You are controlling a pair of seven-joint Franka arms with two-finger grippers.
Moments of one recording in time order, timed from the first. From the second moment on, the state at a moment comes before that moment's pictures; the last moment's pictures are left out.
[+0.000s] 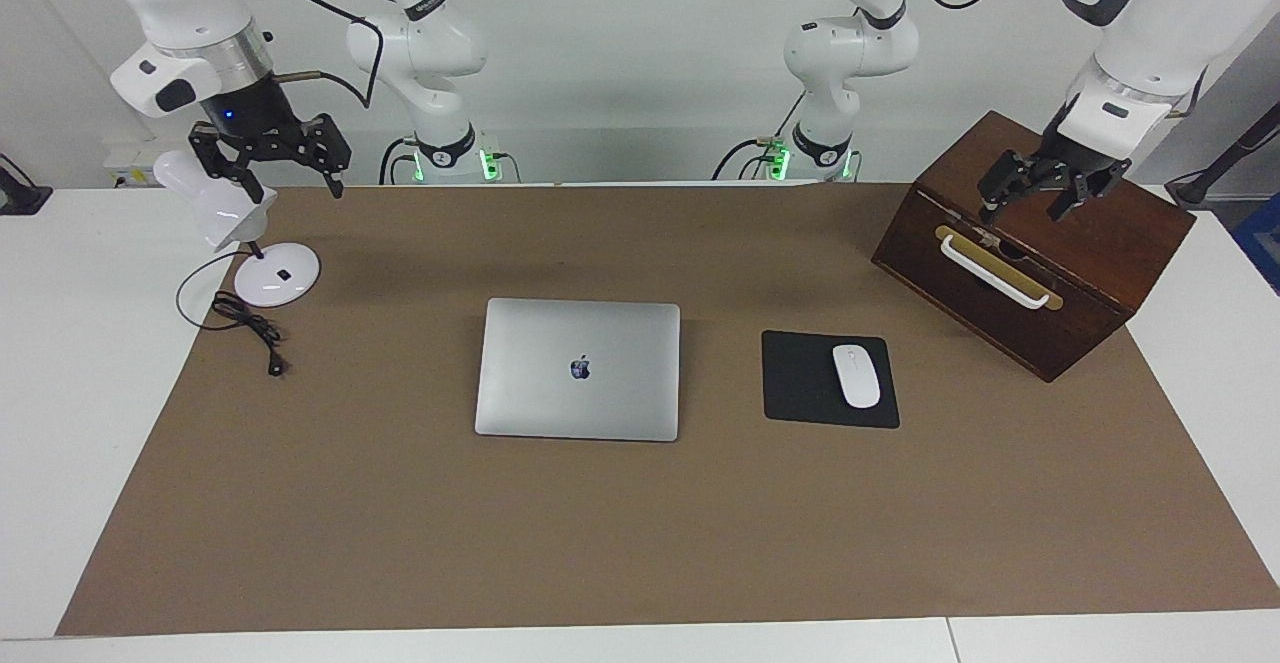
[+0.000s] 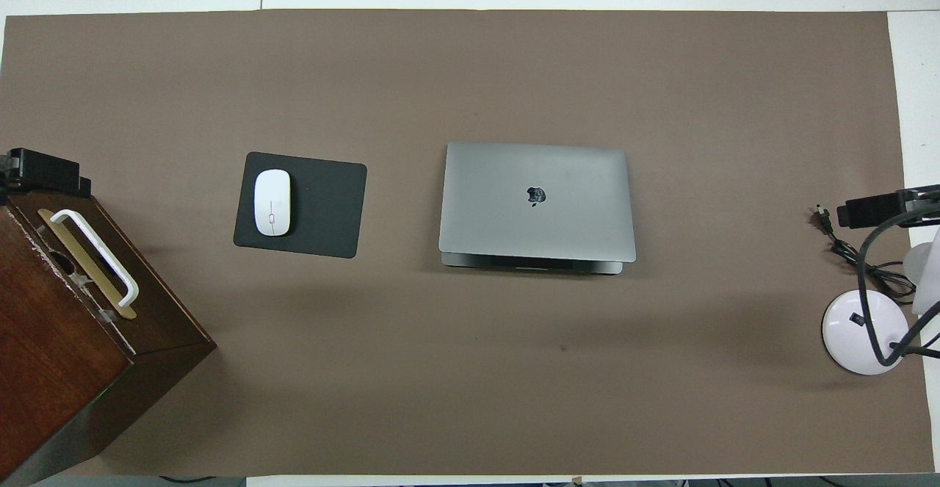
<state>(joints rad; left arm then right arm) 0.02 -0.02 0.00 -1.61 -0.03 1.58 0.03 -0.05 -0.16 0.00 -1.76 0.00 1.64 -0.11</state>
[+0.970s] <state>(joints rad) 0.02 -0.02 0.00 -1.61 -0.03 1.61 0.03 -0.05 -0.16 0.00 -1.77 0.00 1.64 -0.11</state>
